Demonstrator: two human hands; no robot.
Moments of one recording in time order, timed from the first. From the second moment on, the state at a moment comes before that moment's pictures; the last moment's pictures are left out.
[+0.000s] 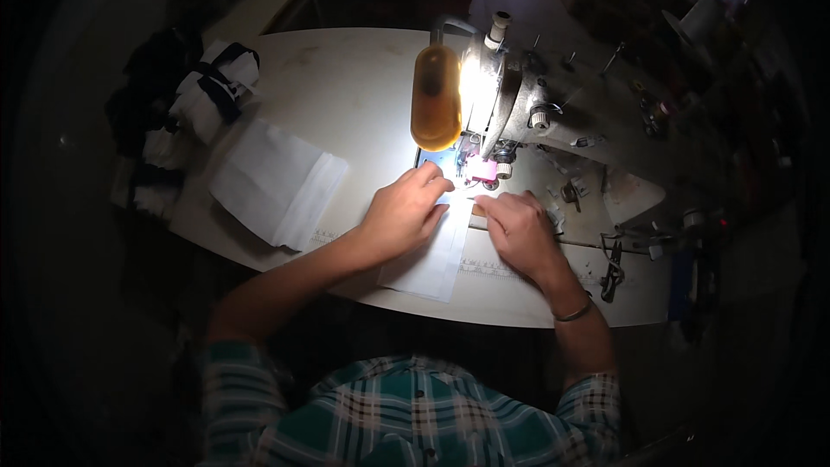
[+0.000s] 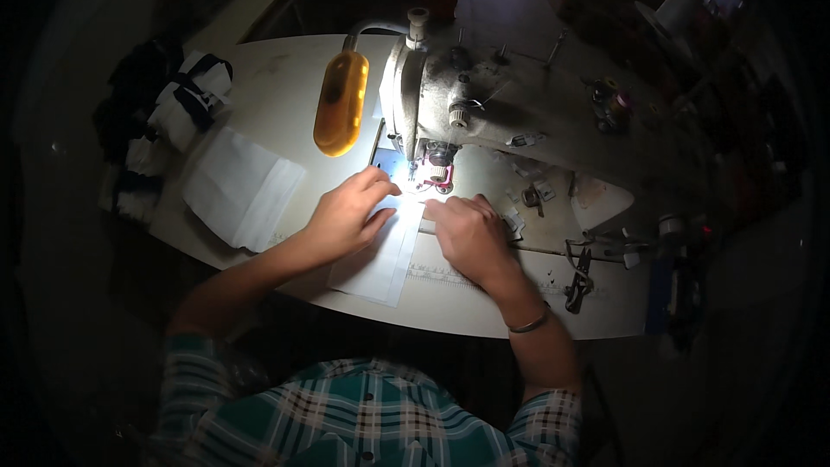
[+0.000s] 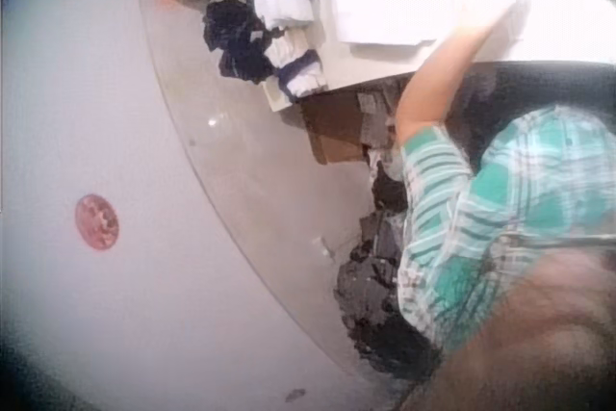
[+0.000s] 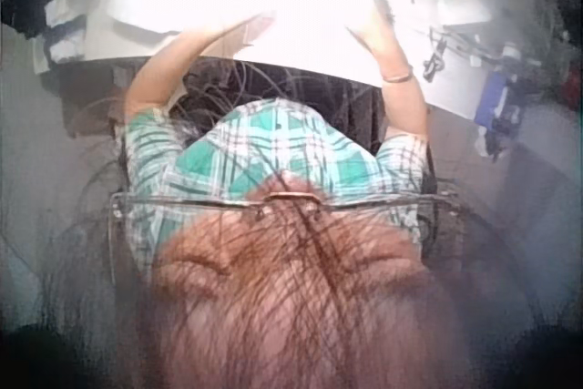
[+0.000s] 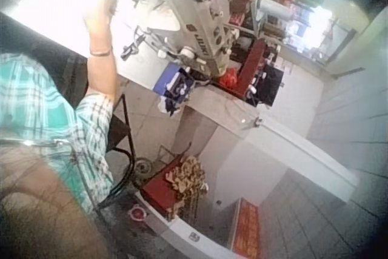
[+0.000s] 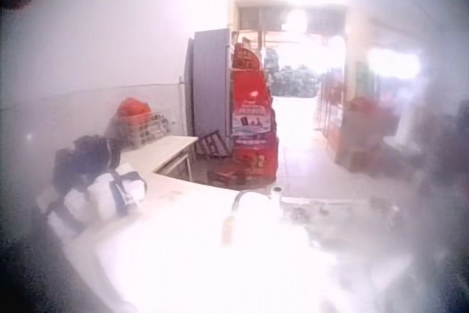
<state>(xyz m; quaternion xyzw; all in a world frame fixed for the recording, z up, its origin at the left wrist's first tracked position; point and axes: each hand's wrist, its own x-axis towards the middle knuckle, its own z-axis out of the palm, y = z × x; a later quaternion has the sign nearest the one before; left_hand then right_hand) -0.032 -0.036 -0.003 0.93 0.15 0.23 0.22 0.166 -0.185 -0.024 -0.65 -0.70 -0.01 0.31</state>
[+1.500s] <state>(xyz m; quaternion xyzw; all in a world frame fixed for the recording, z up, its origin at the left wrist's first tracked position) -0.003 -0.023 -0.025 0.90 0.27 0.18 0.29 0.160 -0.182 -0.026 -0.60 -0.74 -0.06 0.30</state>
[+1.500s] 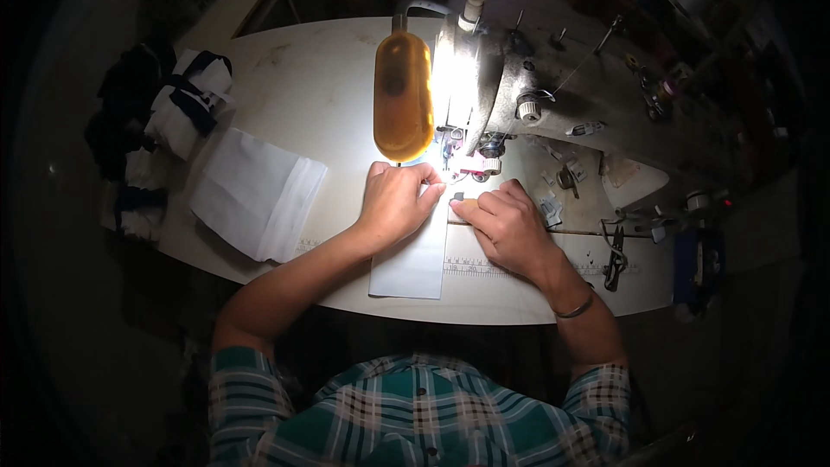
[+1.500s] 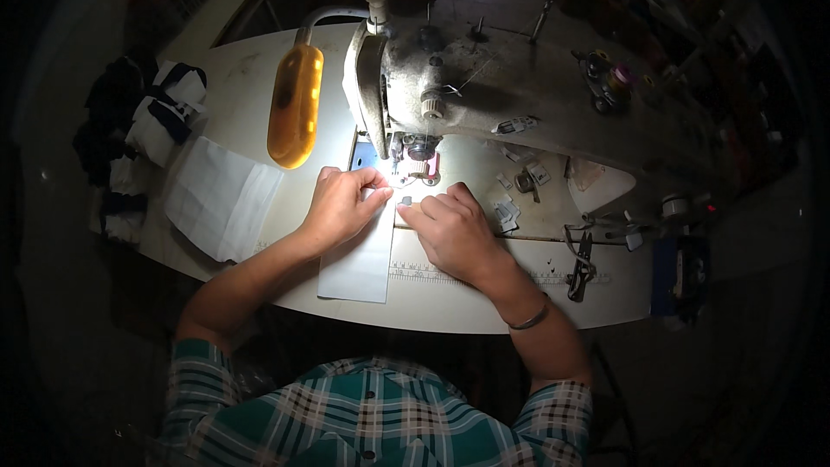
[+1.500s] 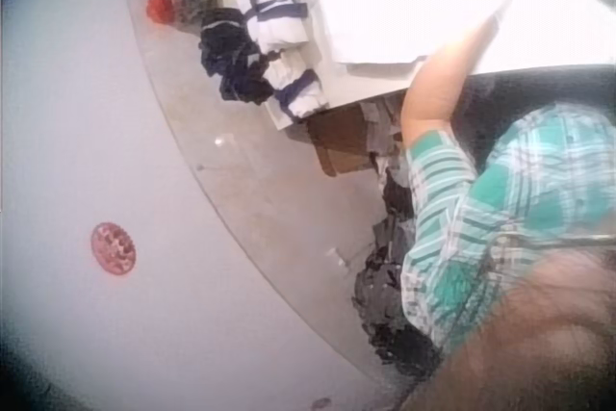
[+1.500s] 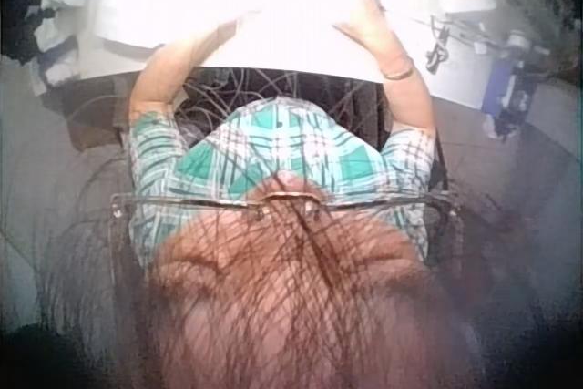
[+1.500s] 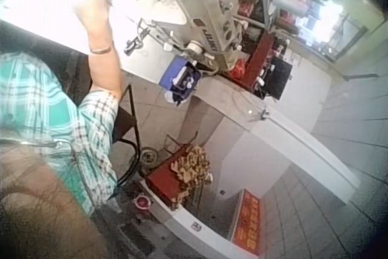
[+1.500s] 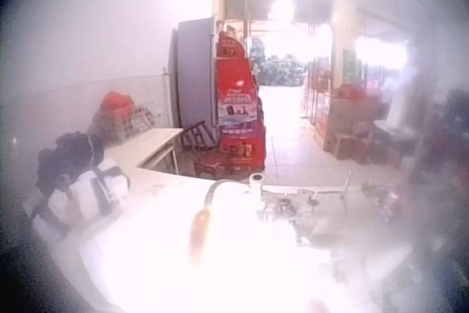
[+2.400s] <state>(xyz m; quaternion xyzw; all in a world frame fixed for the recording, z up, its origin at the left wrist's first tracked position) -0.031 -0.022 -0.038 0.96 0.04 0.26 0.12 0.158 -0.167 -0.041 -0.68 -0.70 -0.12 0.18</state>
